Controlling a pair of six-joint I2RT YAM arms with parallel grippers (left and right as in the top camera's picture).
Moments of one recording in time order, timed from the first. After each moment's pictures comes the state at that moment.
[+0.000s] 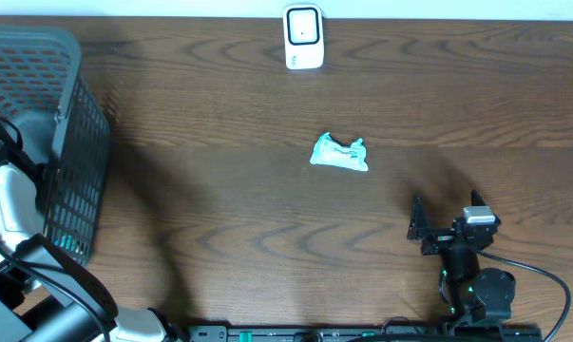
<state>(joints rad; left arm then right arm) 0.66 1.67 1.19 -0.74 -0.29 0.09 0.02 0.01 0.01 -0.07 -0.06 0.02</state>
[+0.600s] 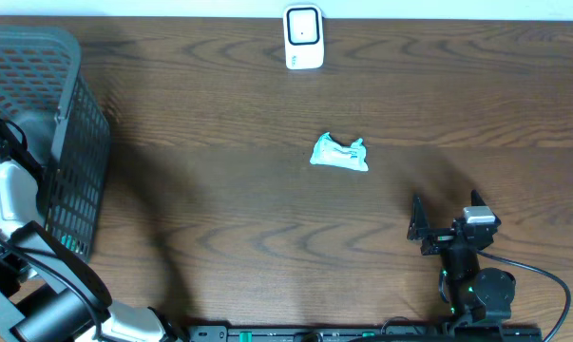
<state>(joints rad) 0.66 1.72 1.19 -0.73 -0.38 0.10 0.02 0.01 0.01 -0.07 -0.06 0.02</state>
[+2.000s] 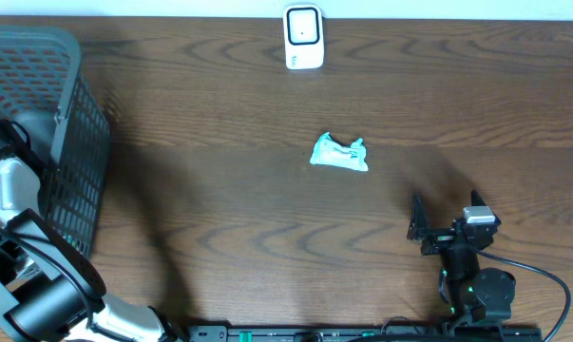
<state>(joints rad) 0.65 1.78 1.19 -0.70 -0.52 0.11 0.02 0.01 0.01 -0.07 -0.06 0.02</state>
